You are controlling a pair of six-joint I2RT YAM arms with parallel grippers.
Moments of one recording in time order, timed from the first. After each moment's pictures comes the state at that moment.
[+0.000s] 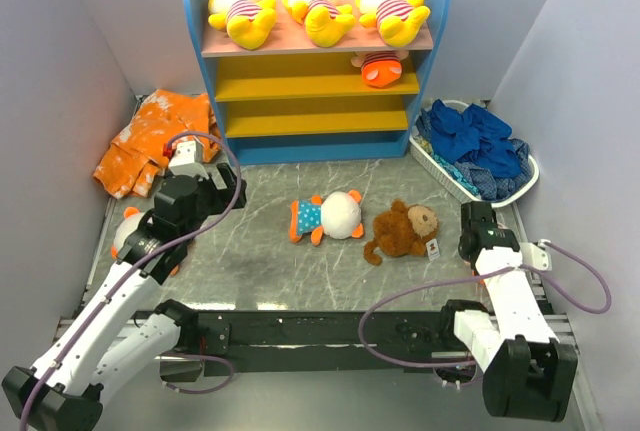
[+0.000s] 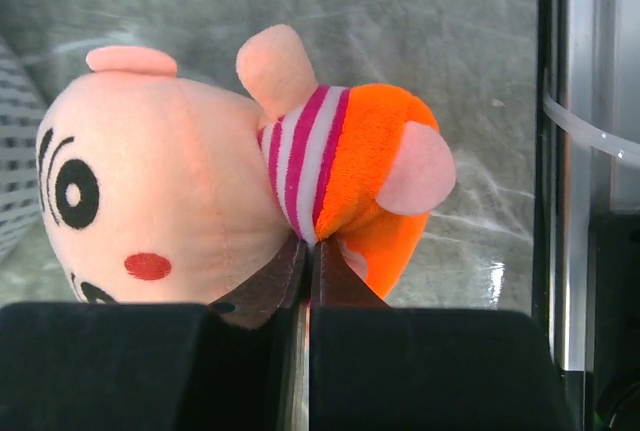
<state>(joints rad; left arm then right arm) -0.45 0.76 0.76 -0.34 -0.26 -0.45 -0.11 0.90 0.55 -0.98 0.74 1.53</state>
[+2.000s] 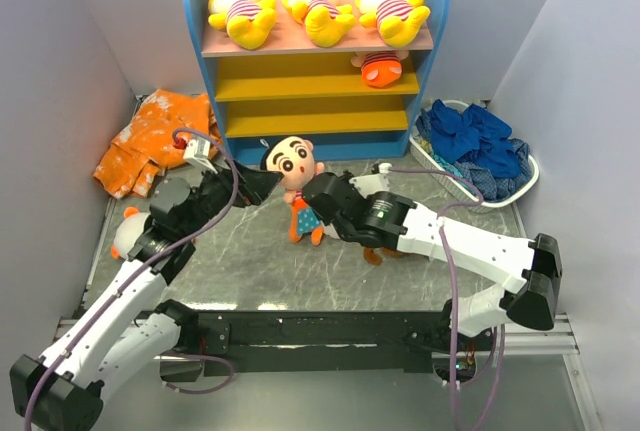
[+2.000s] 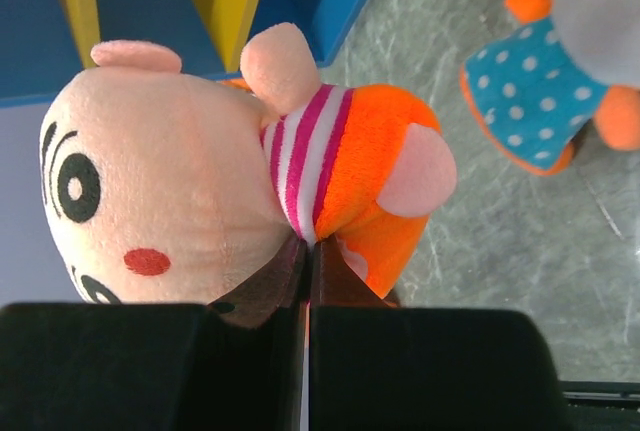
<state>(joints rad) -0.45 0.78 0.66 0.14 0.24 -0.75 1.11 1.40 1.30 -0.67 0.69 1.85</state>
